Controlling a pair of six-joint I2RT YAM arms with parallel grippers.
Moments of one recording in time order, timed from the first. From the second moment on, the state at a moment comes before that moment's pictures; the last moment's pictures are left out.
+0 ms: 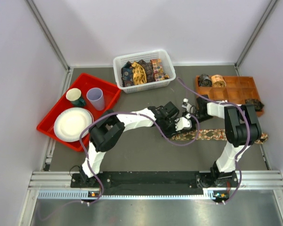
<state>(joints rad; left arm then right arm) -0.95 2.08 1.48 -0.47 0.35 0.50 0.14 1.79 0.93 -0.61 -0.94 0.05</state>
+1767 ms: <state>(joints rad) -0.84 1.84 1.12 -0.31 0.39 0.54 0.33 1.87 1.02 -0.58 -0.74 0.17</state>
